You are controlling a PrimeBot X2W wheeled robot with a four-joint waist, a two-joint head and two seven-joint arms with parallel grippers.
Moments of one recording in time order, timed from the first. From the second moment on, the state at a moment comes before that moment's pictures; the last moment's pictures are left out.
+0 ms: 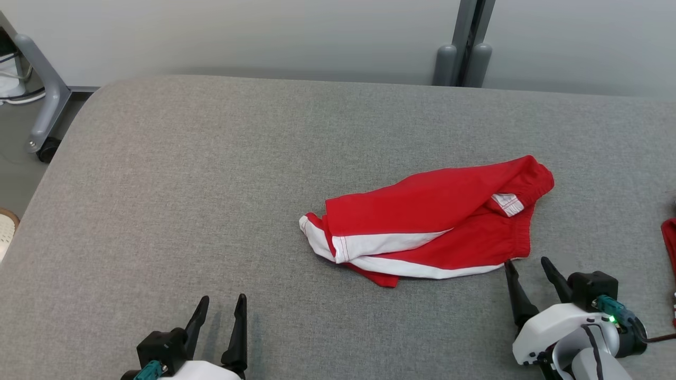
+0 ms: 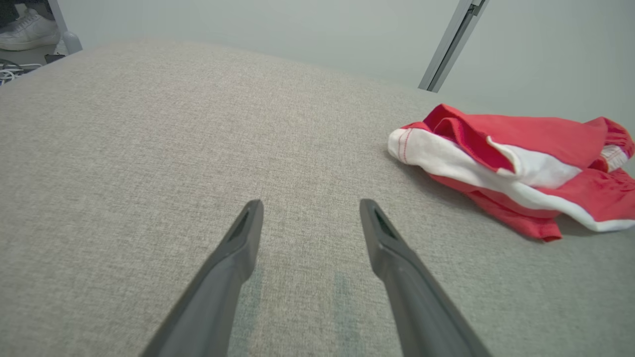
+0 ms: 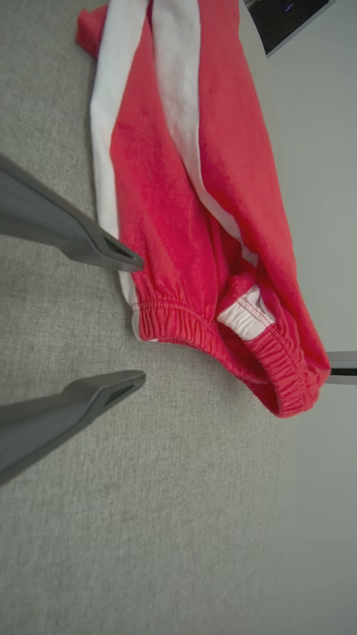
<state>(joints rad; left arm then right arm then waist) -0.03 0.05 -0.19 0.41 -0.36 0.00 -0.26 -0.29 -0.07 0.08 0.73 0.20 0.13 -0.26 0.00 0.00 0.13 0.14</state>
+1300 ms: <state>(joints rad) -0.15 0.05 -0.48 0.43 -0.49 -0.09 -0.26 -0.25 -0.06 -0.01 0.62 0.17 0.13 -0.26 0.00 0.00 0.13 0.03</state>
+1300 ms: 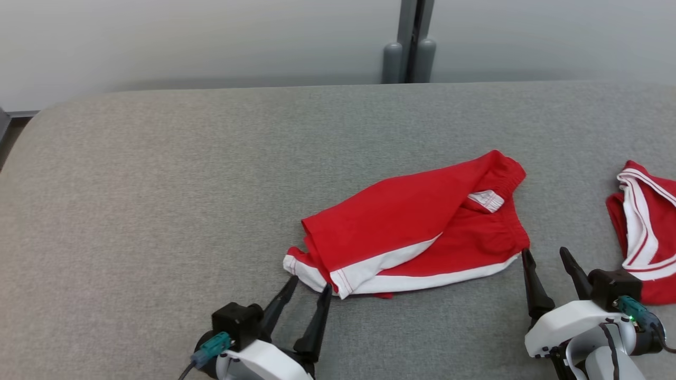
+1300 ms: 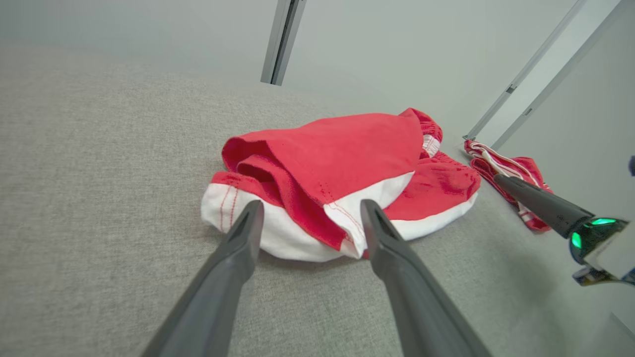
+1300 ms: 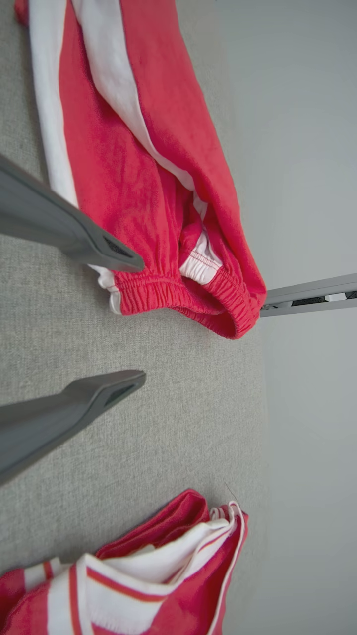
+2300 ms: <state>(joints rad) -0.55 0.10 -0.27 0.62 -0.38 -0.05 -0.26 -0.28 -0.05 0.04 0.61 0.19 0.13 -0.26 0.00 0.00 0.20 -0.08</state>
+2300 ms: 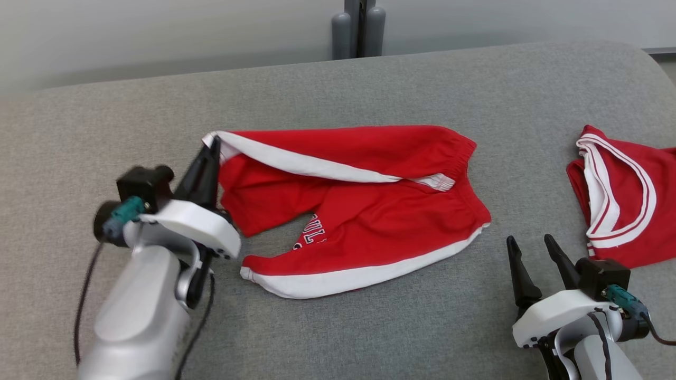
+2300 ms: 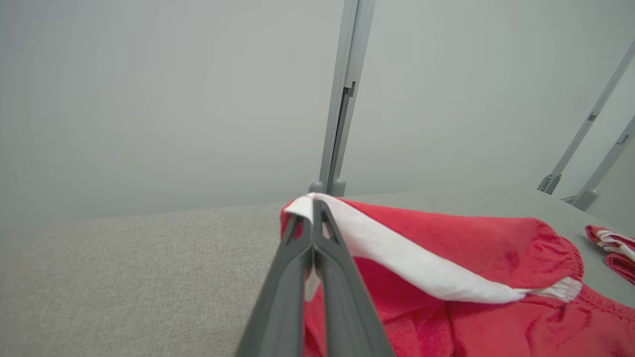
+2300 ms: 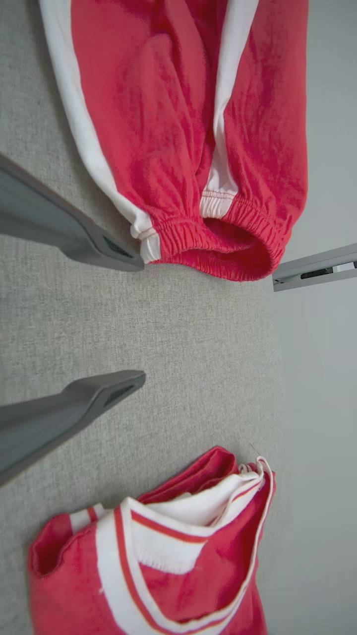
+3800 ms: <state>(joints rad) 0.08 0.05 -0.07 0.35 -0.23 -0.03 -0.26 -0.11 -0.05 0.07 0.48 0.22 0.13 -0.26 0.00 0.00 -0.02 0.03</state>
